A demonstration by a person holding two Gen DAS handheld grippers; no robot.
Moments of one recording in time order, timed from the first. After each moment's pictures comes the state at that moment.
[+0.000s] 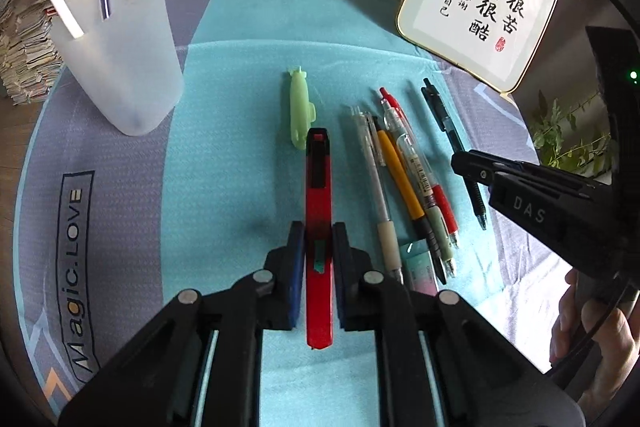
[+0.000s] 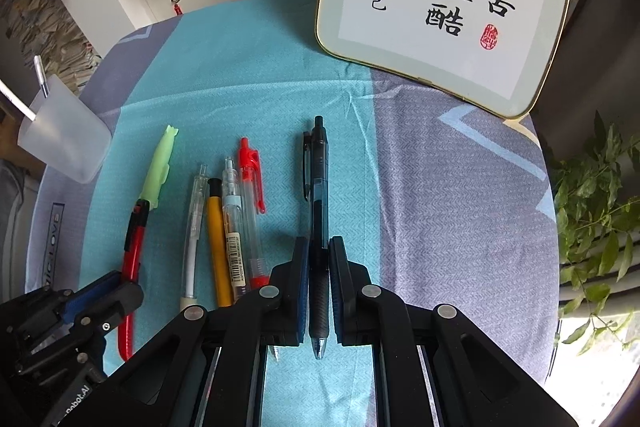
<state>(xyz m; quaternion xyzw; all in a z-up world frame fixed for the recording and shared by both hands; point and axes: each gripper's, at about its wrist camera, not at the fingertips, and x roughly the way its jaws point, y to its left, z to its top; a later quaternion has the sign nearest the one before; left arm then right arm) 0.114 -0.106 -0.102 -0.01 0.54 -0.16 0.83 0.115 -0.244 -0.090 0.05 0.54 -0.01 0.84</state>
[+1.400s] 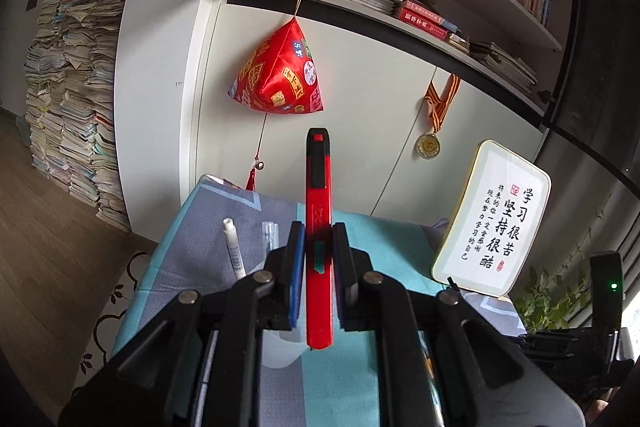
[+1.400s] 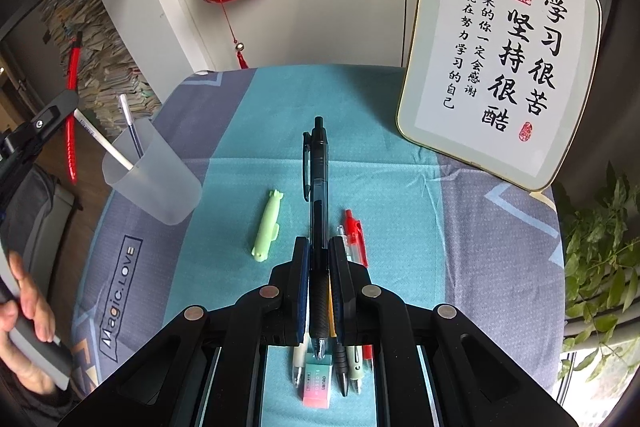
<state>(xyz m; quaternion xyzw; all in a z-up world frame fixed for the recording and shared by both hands) 0.157 0.004 -0.005 -0.11 0.24 -0.13 0.96 0.117 -0.192 -0.031 0.05 0.48 0.04 0.88</state>
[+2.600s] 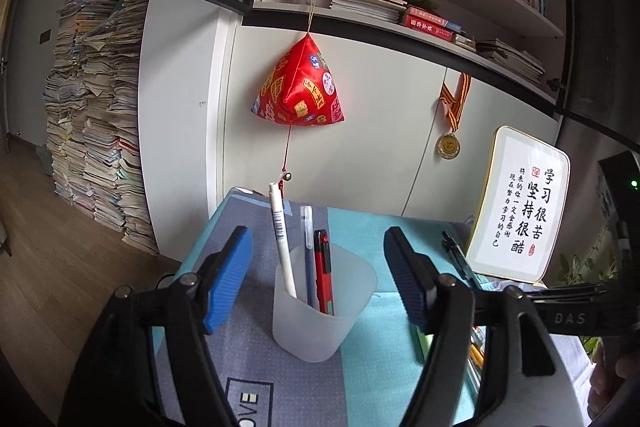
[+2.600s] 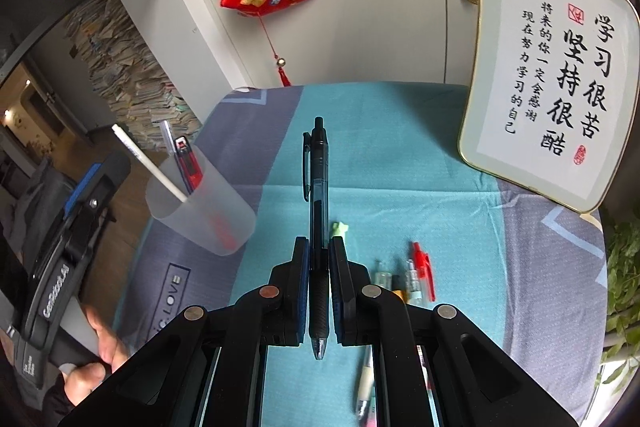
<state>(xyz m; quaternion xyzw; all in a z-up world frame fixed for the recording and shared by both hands) 0.128 0.014 -0.025 -0.07 0.20 -0.09 0.97 0.141 -0.153 -0.019 0.09 0.45 0.10 0.88</state>
